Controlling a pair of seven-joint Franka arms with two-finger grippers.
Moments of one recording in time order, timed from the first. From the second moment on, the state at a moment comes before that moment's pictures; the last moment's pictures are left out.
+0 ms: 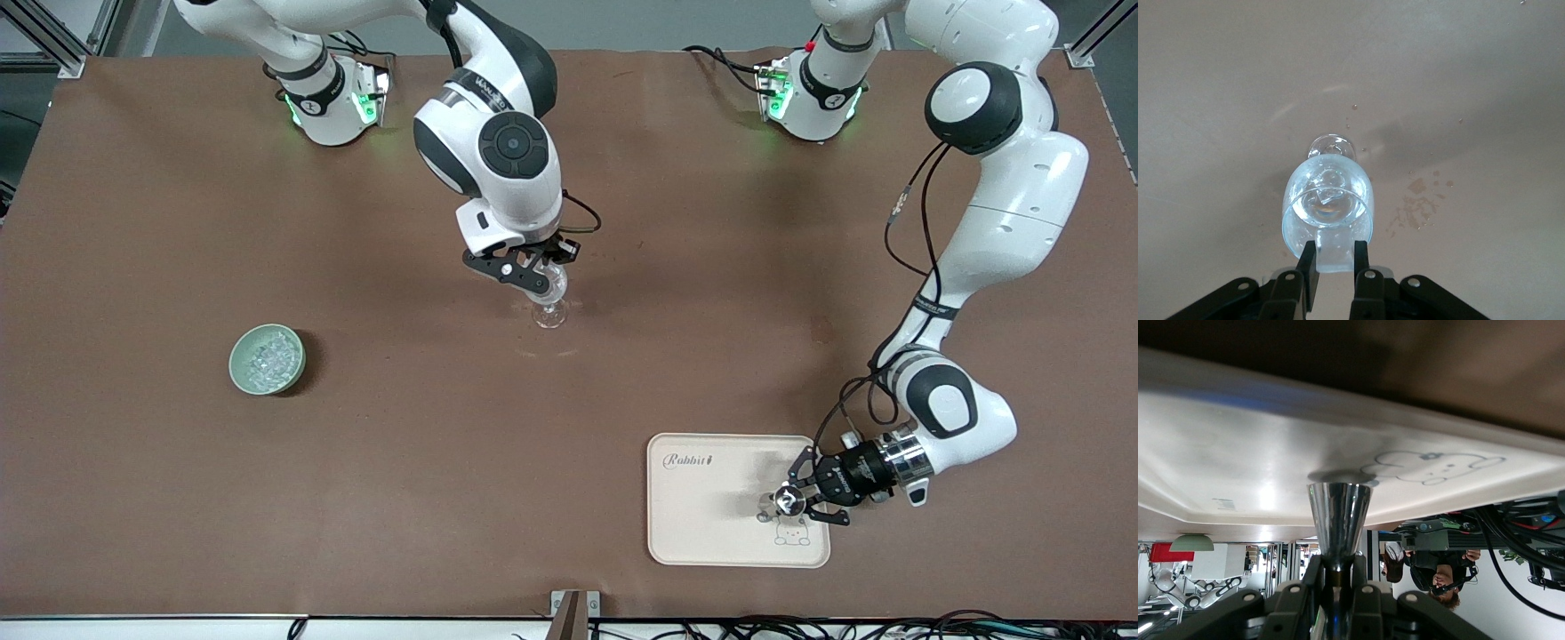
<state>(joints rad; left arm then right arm) 0.35 1.24 -0.62 -1.15 -0.90 2.37 -1.06 0.46 0.49 0.39 -1.49 -0.08 1.85 1.23</state>
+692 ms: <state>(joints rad) 0.35 1.25 -0.61 -1.13 -0.91 2.37 -1.03 0.46 0.50 0.39 -1.49 -0.08 1.85 1.23</state>
